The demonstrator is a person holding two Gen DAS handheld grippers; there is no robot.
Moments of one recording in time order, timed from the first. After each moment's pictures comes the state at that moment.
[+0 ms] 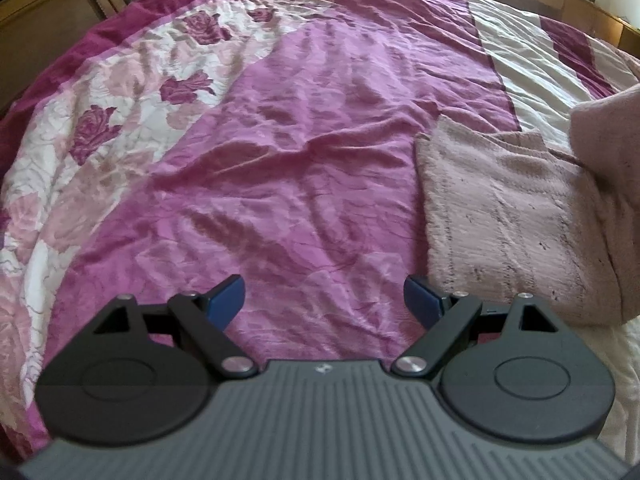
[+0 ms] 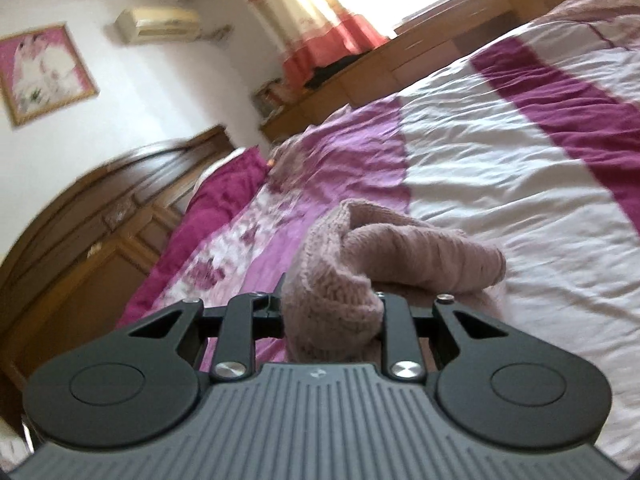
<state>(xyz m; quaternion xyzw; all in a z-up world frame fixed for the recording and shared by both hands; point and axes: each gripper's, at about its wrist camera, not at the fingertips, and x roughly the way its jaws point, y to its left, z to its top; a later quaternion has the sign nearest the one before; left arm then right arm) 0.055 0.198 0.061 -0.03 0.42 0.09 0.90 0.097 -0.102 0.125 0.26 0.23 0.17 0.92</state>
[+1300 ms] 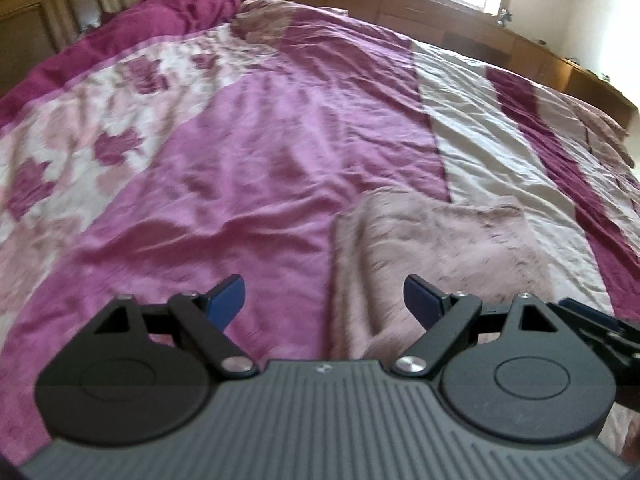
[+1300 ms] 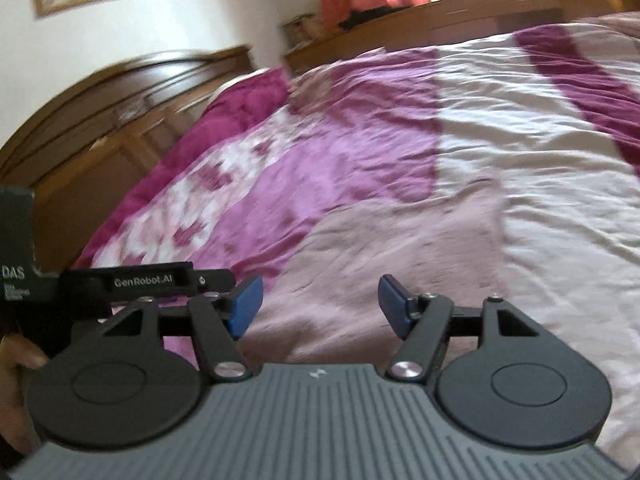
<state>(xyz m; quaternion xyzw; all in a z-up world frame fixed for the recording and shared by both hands) 0.098 0.169 0.090 -0.07 0.35 0.00 0.93 0.046 -0.048 0.095 0.17 0.29 0.19 0.92</state>
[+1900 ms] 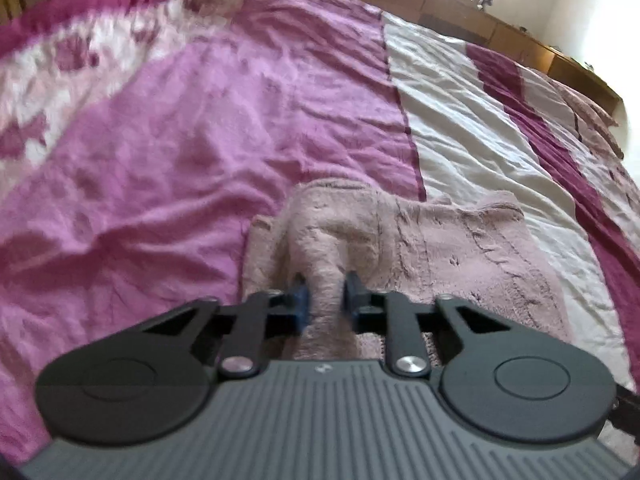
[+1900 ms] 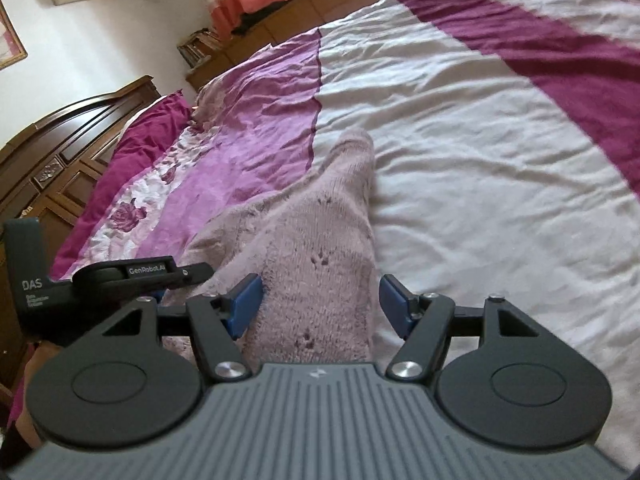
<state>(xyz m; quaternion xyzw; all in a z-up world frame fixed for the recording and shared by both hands) 0.176 0.126 0.039 -0.08 0.36 -0.04 0.93 0.071 -0.114 0.036 0.26 0.33 0.08 0.90</state>
